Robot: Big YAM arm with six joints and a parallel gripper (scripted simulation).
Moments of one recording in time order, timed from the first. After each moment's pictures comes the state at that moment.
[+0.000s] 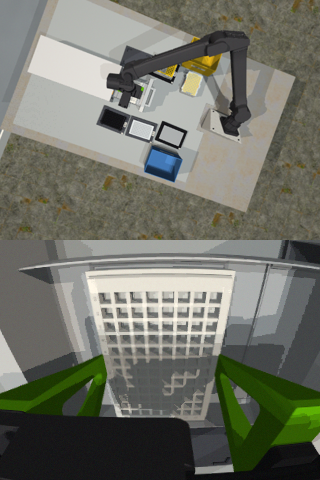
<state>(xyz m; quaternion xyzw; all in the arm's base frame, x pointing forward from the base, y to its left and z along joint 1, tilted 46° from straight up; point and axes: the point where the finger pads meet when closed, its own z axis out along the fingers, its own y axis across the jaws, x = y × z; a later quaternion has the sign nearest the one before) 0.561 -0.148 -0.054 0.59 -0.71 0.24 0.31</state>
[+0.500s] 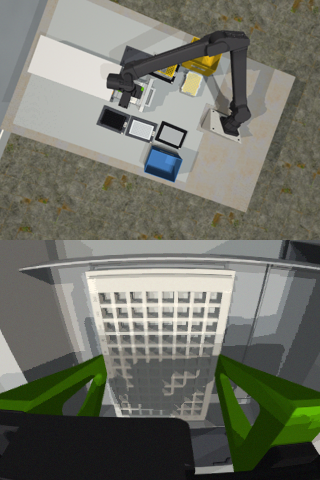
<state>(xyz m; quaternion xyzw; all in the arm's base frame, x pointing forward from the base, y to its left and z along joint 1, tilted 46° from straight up) 0.561 -0.148 -0.054 0.59 -0.71 0.24 0.31</state>
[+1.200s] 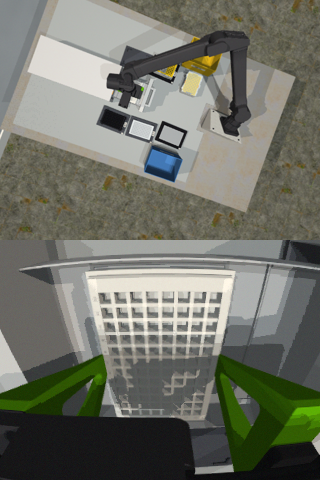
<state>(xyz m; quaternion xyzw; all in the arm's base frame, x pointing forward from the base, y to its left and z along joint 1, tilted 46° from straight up) 0.561 -0.148 -0.054 0.59 -0.71 0.24 0.31</state>
